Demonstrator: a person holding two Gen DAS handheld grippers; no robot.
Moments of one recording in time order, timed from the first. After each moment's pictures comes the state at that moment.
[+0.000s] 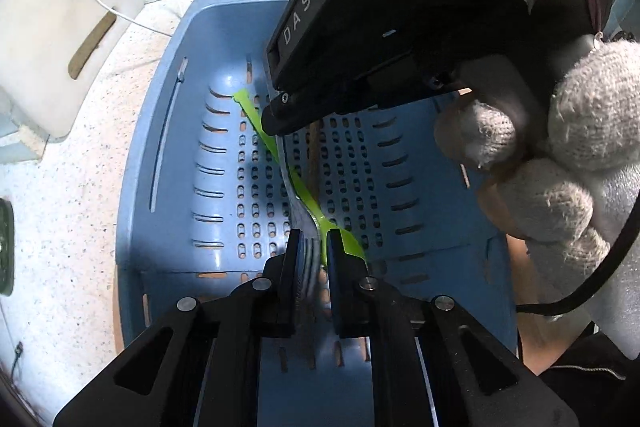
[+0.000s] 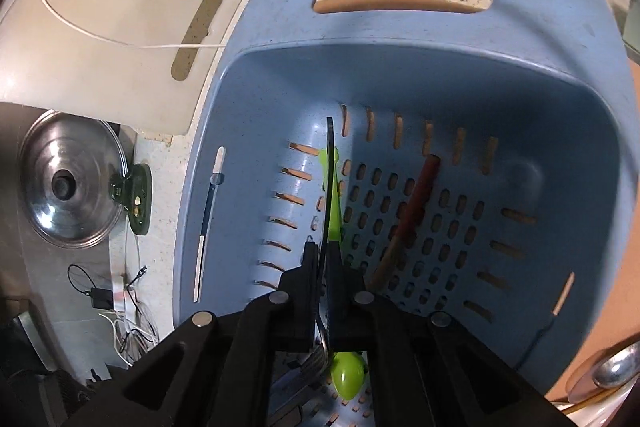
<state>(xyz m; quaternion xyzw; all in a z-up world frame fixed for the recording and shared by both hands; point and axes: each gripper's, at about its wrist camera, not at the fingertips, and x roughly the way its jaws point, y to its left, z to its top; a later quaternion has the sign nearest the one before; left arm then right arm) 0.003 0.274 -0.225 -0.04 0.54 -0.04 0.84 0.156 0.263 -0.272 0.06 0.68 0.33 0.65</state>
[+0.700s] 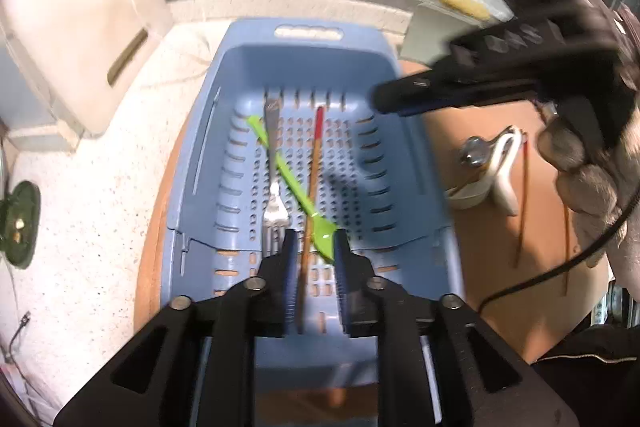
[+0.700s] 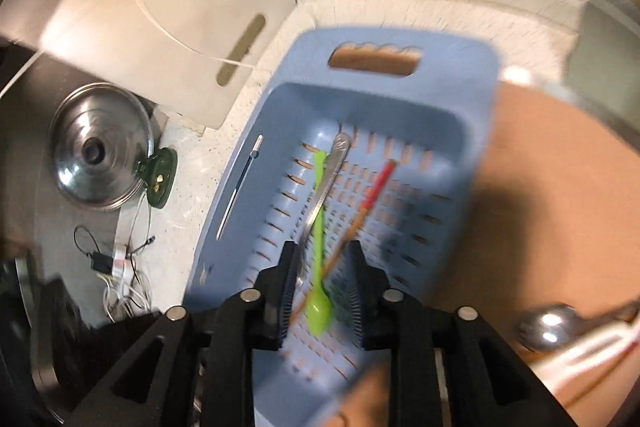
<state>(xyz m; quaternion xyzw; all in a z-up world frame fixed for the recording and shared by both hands) -0.024 0.272 -0.178 -0.06 0.50 -0.02 0.87 0.132 0.172 -0.190 0.04 0.61 0.37 0.70</state>
